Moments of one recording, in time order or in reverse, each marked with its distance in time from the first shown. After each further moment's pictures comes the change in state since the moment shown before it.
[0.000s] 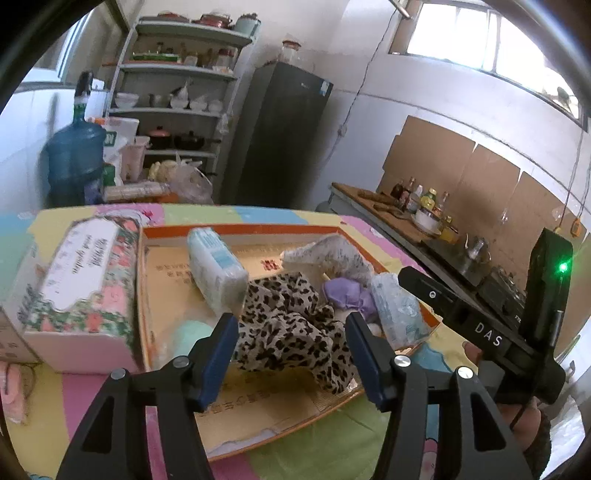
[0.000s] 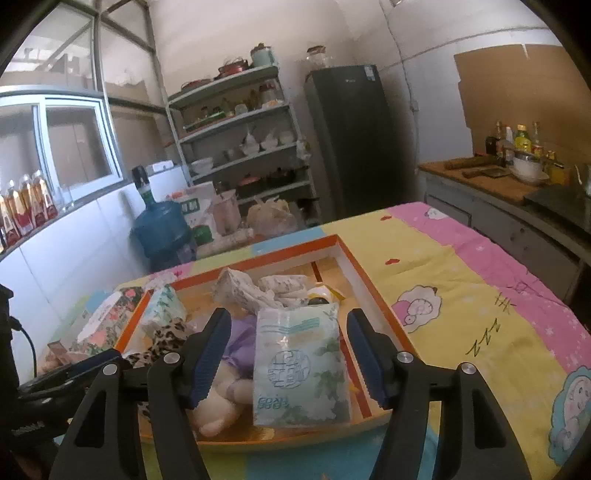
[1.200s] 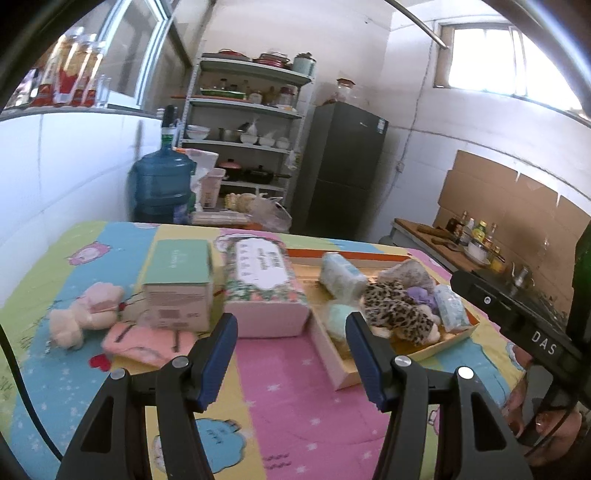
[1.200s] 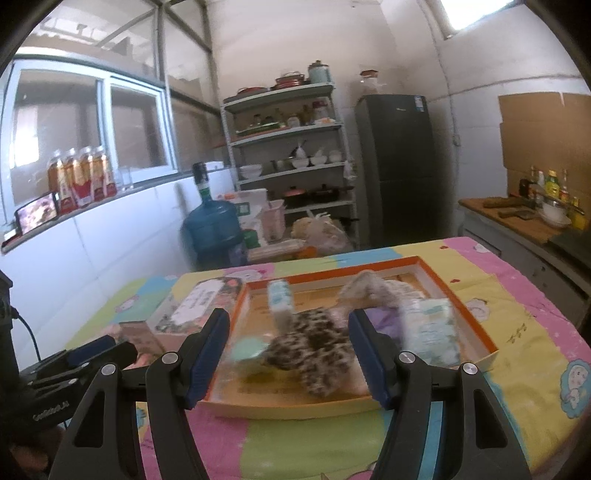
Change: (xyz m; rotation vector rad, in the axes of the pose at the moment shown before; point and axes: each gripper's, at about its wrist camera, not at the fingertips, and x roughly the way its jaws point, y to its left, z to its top) left arm -0.132 0.064 -0.029 -0.054 -0.133 0.249; right arm -0.070 0.131 -0.019 -0.150 -0.043 0.117
